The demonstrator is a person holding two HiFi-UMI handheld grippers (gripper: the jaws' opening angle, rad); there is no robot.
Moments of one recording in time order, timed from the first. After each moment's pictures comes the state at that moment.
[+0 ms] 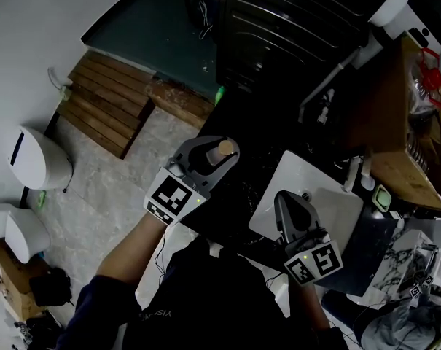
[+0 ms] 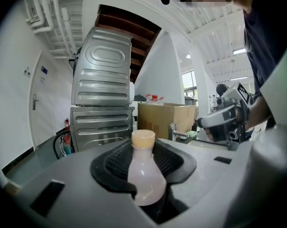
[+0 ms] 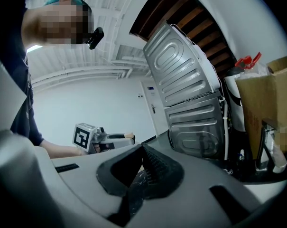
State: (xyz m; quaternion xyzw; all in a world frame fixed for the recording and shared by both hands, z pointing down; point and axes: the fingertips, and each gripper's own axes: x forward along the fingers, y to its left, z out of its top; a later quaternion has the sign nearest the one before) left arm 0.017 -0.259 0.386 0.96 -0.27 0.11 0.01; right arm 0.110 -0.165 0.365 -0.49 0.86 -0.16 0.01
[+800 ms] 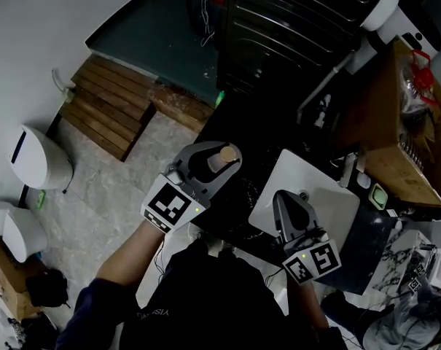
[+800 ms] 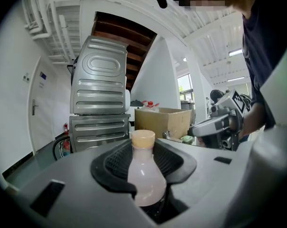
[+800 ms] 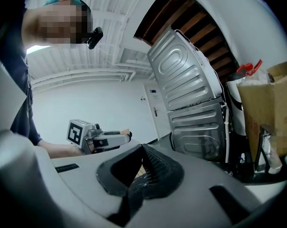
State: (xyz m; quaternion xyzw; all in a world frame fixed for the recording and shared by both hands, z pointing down) left arm 0.012 -0.215 0.345 0.96 -0.26 0.09 -0.01; right arm 0.101 -0.140 0.346 -0.49 0.86 -0.14 0.02
